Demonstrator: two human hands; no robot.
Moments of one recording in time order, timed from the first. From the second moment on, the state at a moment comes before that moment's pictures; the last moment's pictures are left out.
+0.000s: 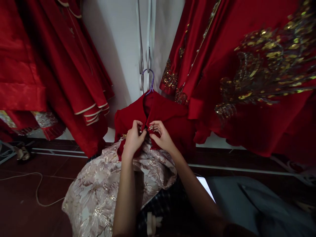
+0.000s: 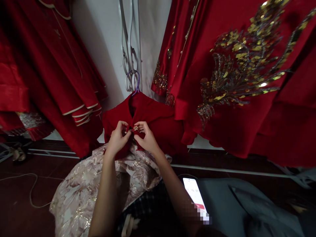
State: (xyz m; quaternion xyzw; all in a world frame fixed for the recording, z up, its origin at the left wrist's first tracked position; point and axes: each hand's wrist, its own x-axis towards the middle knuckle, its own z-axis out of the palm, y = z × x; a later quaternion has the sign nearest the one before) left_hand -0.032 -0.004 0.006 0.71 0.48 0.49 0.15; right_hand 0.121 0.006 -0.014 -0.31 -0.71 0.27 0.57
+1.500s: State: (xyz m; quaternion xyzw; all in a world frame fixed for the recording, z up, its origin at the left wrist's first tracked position) left_hand -0.022 -0.011 -0.009 0.69 0.43 0.57 0.11; right_hand 0.109 0.005 -0.009 -0.33 -0.65 0.29 0.62
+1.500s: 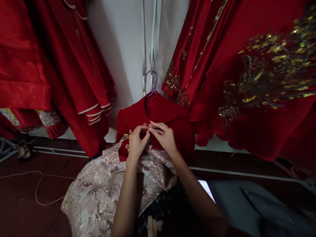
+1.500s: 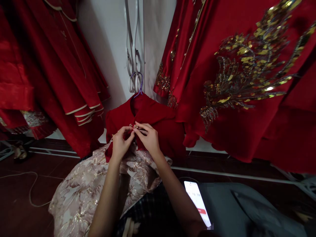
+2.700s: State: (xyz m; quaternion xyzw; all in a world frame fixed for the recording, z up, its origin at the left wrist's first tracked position) left_hand -0.065 -0.022 -0.010 0.81 0.40 0.29 0.31; right_hand 0.177 0.015 -0.041 -0.44 -0.82 0.29 0.23
